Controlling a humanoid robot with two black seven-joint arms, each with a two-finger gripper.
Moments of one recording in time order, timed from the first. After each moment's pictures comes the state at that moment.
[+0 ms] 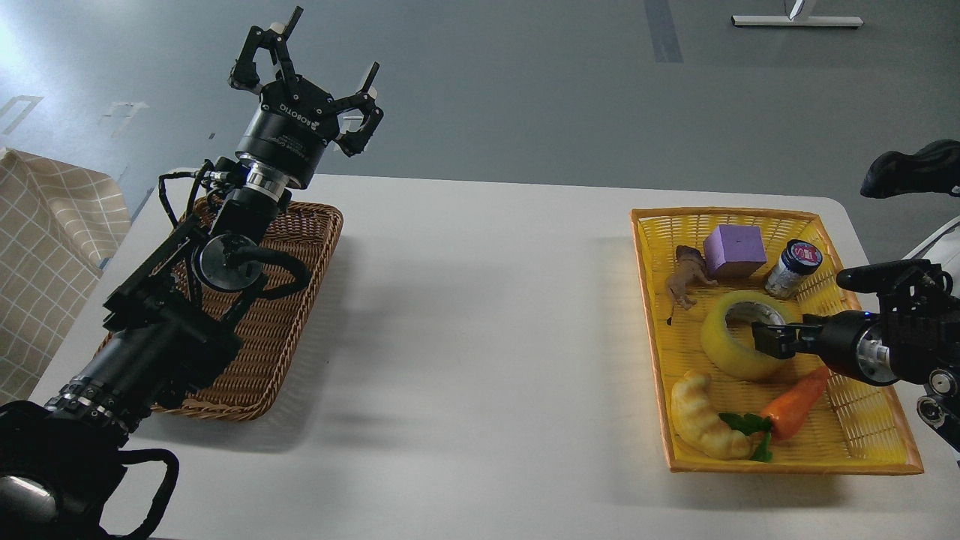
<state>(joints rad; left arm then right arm) -0.64 0.21 -1.11 -0.92 0.13 -0.49 -0.31 0.46 -0.71 0.76 1.25 -1.99 0.49 -0.03</state>
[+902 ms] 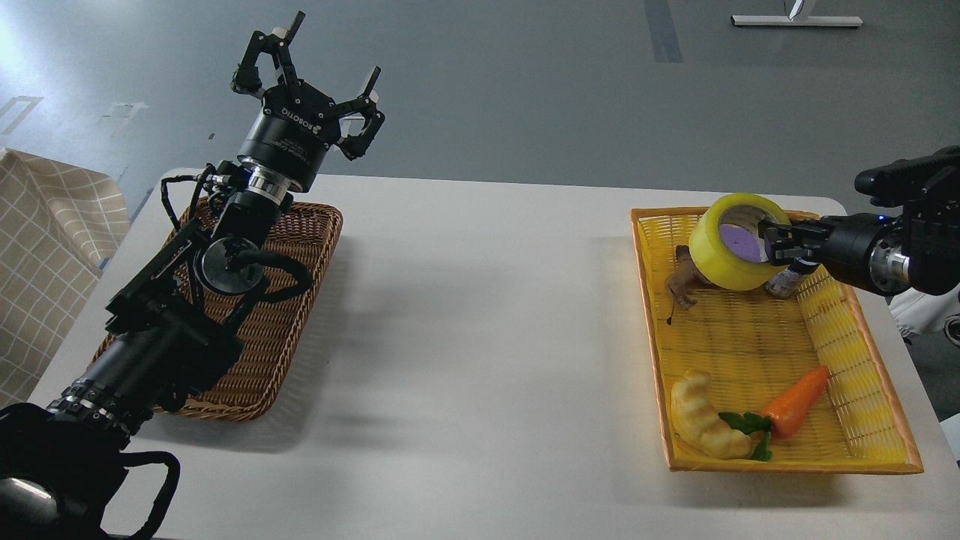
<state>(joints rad) -0.63 0.21 -1.10 -0.92 0.13 -0.49 -0.31 0.69 -0.81 0.75 1.43 -1.86 0.49 -0.03</state>
